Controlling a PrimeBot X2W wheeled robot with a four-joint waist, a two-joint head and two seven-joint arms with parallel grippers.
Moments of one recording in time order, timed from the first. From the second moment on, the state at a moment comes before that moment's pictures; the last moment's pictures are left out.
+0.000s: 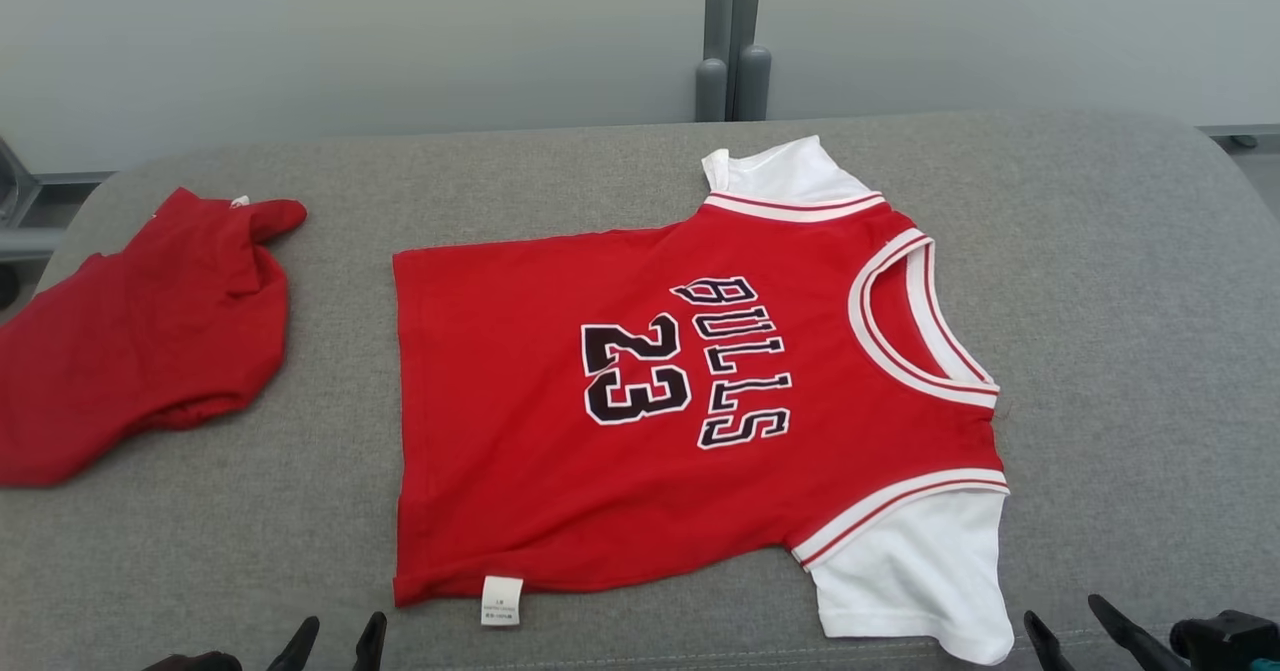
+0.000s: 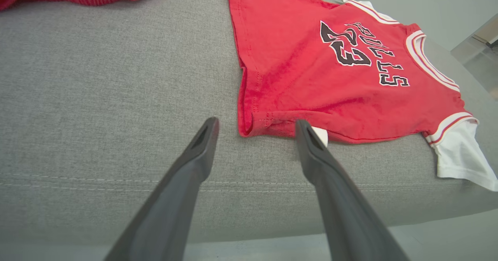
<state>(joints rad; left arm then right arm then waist) 0.17 0.47 -0.55 0.09 -0.93 0.10 -0.24 0.33 -0.59 0.51 0.01 0.66 -0.12 -0.20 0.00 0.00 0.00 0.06</state>
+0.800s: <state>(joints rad) 0.04 0.40 -0.62 0.12 -0.90 0.10 -0.23 0.13 -0.44 0.63 0.24 0.58 -0.12 -0.10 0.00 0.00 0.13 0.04</state>
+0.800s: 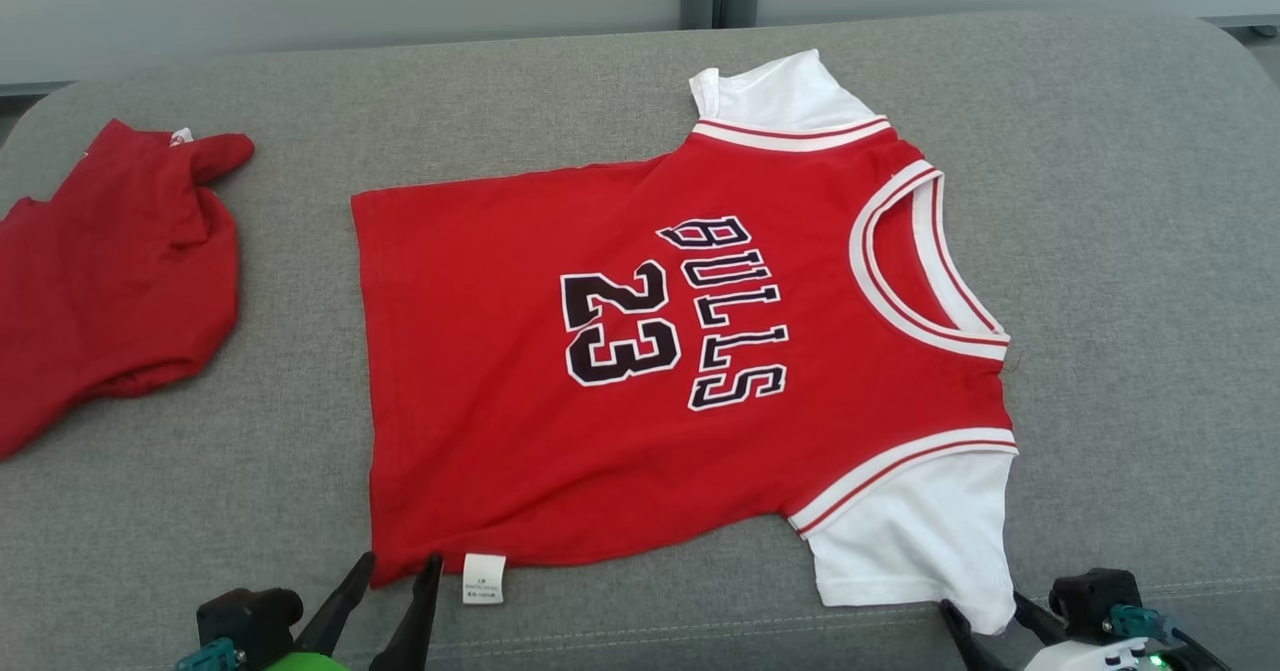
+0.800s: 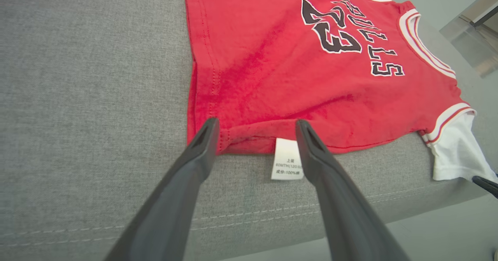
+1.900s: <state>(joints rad) 0.01 0.37 -0.63 0.23 -0.90 0.07 -0.19 0.05 -0.38 0.65 0.38 0.59 -0.06 -0.11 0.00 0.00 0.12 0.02</state>
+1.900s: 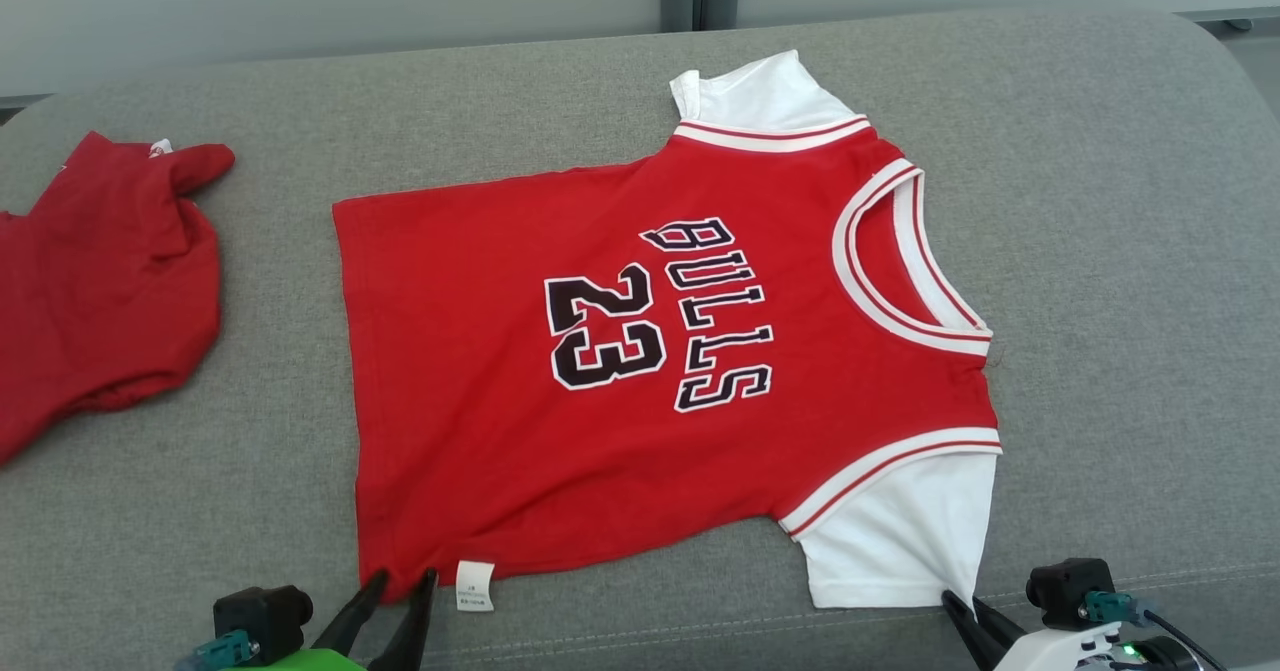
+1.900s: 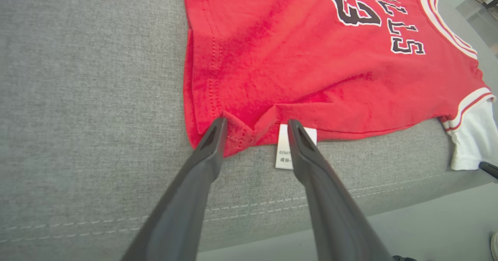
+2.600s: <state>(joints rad) -0.05 0.46 -0.61 0.07 -0.99 -0.04 -0.08 0.06 -0.40 0.44 0.15 0.93 0.06 -0.11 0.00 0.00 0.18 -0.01</state>
